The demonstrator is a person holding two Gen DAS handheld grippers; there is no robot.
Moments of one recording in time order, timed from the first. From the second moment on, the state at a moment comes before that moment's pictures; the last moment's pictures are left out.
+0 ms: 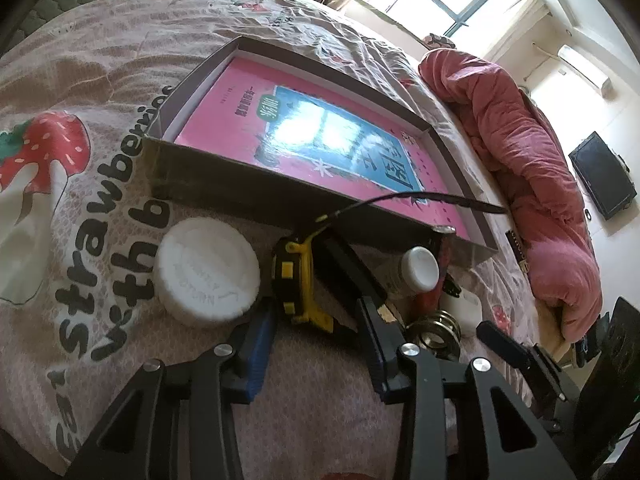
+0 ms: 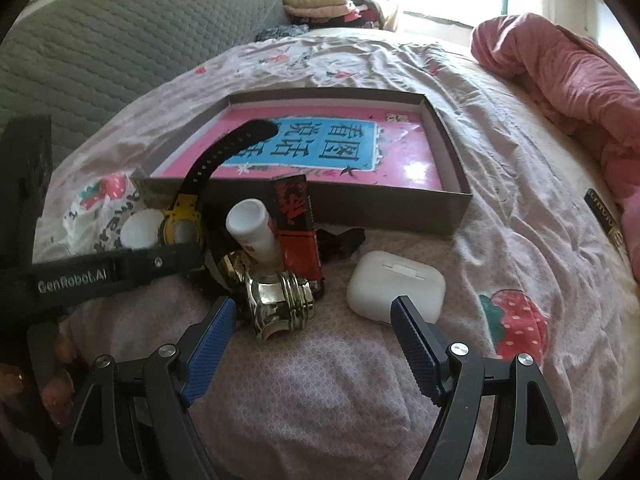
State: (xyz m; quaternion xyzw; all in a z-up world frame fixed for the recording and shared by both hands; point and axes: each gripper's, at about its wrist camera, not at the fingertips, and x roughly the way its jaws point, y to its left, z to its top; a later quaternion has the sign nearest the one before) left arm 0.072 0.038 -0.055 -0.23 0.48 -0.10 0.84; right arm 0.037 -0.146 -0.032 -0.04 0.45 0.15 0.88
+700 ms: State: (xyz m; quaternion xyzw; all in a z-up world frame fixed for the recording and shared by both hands) left arm 0.086 0.045 -0.059 -0.23 0.46 -0.10 0.85; right arm 0.046 -0.143 -0.034 -0.03 0.45 0.19 0.87
